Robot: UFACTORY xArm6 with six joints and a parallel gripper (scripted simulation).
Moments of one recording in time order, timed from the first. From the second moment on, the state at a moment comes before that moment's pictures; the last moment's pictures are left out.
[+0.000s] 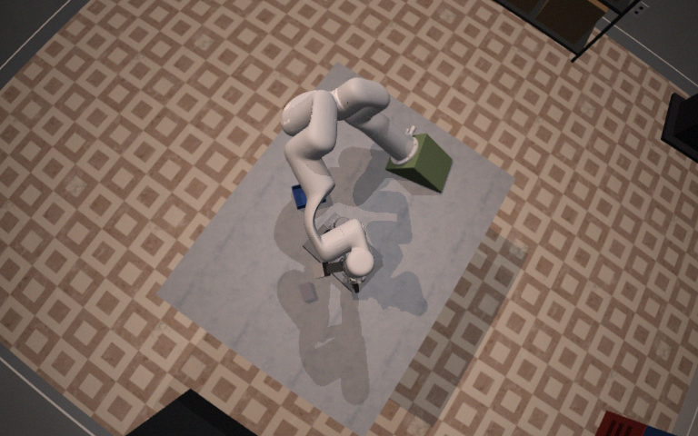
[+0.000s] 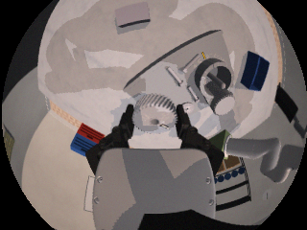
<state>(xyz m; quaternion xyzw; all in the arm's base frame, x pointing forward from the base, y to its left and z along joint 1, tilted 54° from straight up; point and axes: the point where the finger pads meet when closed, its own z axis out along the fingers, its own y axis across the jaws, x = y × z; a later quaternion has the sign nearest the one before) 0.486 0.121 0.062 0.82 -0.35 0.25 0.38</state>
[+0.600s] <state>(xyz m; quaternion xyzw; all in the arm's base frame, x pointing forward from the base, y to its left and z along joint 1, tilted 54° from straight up) 0.420 0.053 0.132 0.82 -0.36 0.24 0.39</state>
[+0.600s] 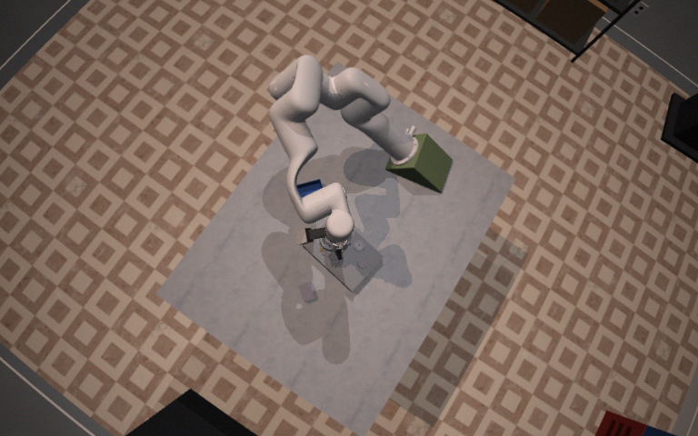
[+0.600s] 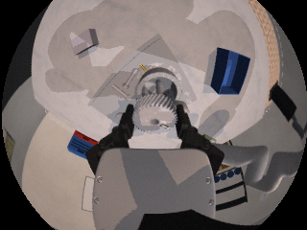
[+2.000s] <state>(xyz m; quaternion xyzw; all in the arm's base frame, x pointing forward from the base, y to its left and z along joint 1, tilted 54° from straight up) 0.413 0.049 0.142 0.72 -0.53 0.33 0.31</state>
